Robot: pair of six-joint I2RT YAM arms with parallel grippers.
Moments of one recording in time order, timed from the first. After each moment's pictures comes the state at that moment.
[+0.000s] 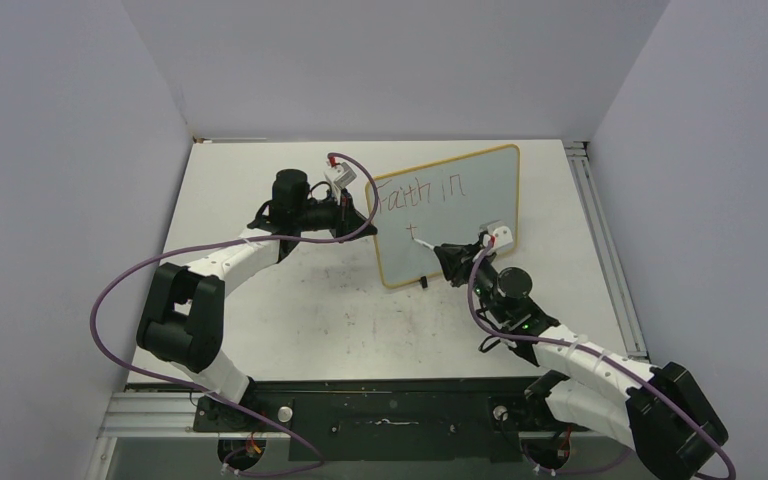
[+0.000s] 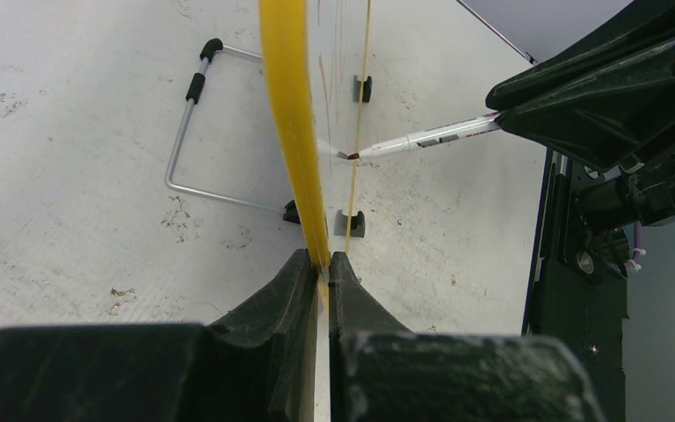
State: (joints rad) left arm -0.36 1.62 1.02 0.20 0.87 -0.16; right arm 0.60 1.01 0.32 0.69 0.06 0.24
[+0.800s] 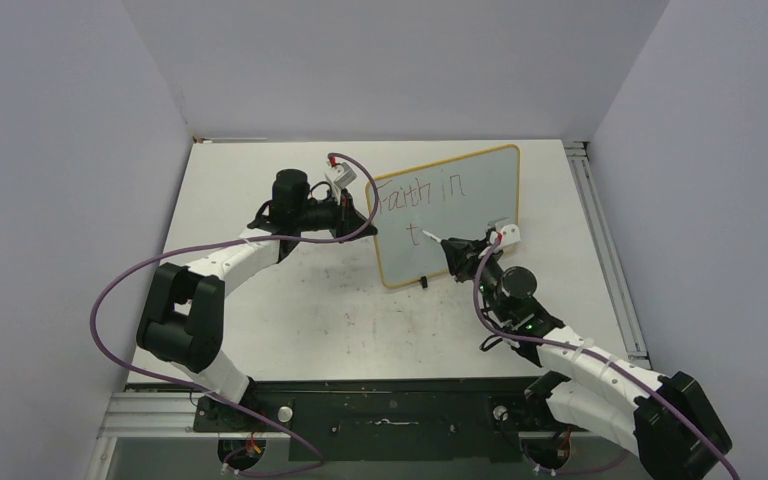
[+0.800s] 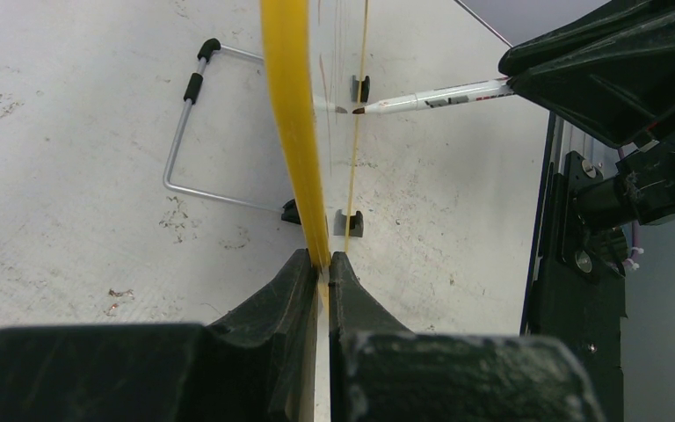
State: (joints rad) left arm -0.36 1.62 1.02 0.20 0.87 -0.16; right arm 0.60 0.95 0.33 0.64 0.13 0.24
